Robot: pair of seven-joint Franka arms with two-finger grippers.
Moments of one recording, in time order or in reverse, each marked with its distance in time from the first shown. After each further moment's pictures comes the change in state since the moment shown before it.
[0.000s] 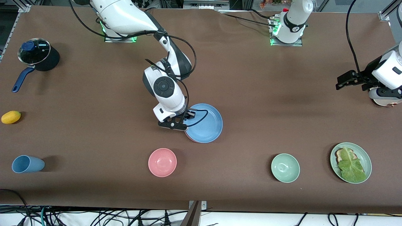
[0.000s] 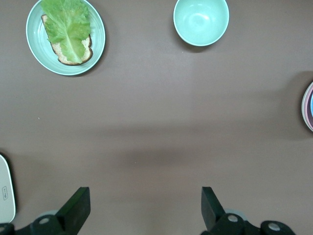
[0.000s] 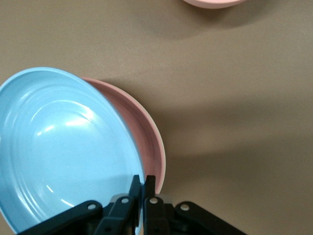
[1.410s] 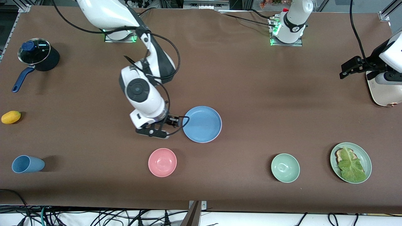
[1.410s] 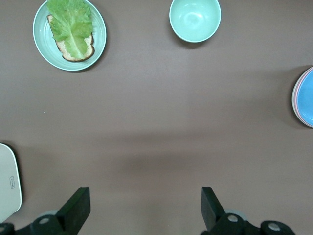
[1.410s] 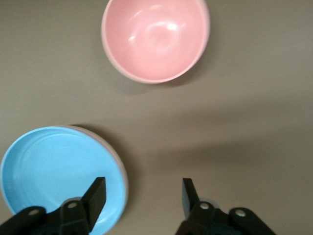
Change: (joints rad) left arm 0.001 -0.068 -0.009 0.000 0.000 -0.059 -0.003; right arm -0.077 -0.092 -0.085 0.055 -0.005 -0.166 -0.132
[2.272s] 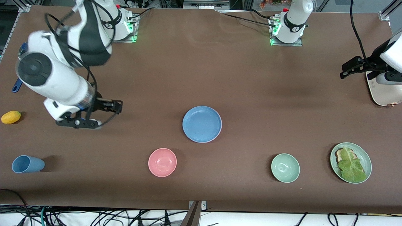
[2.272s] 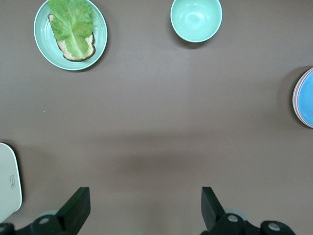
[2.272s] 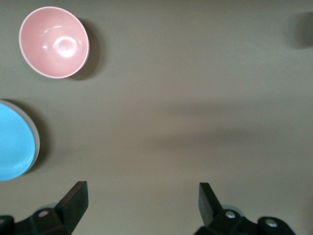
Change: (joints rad) left arm 0.003 -0.001 0.001 -0.001 0.000 0.000 -0.001; right arm -0.022 -0.274 -0.240 -0.008 0.000 -0.403 -0.347
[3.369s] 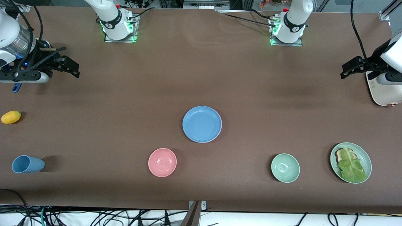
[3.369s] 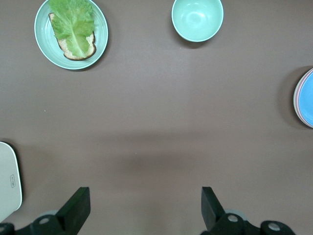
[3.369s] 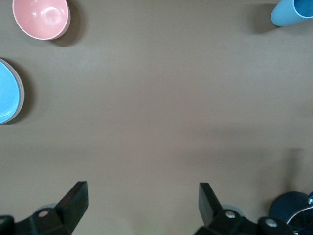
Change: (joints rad) left arm 0.003 0.000 0.000 -0.002 0.000 0.000 0.000; right arm -0.574 -0.369 0.503 -0.274 -0.117 -0.044 -0.153
